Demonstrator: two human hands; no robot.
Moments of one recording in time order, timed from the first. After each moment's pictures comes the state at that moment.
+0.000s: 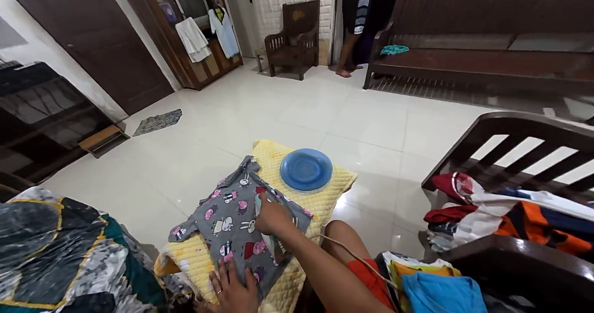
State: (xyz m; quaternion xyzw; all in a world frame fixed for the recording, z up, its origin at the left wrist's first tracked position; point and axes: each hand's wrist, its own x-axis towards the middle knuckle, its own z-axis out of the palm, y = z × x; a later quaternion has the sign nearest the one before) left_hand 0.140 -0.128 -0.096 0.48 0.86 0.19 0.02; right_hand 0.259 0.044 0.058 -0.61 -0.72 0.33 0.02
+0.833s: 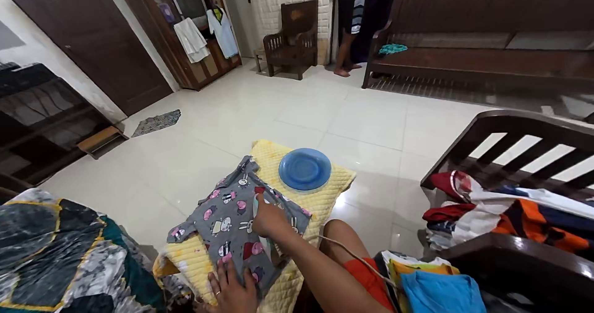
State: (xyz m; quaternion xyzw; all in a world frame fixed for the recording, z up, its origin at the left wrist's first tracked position) left_hand 0.140 -0.129 -0.093 0.48 0.86 0.19 0.02; right_hand 0.253 0.040 0.057 -0.61 -0.71 0.34 0.02
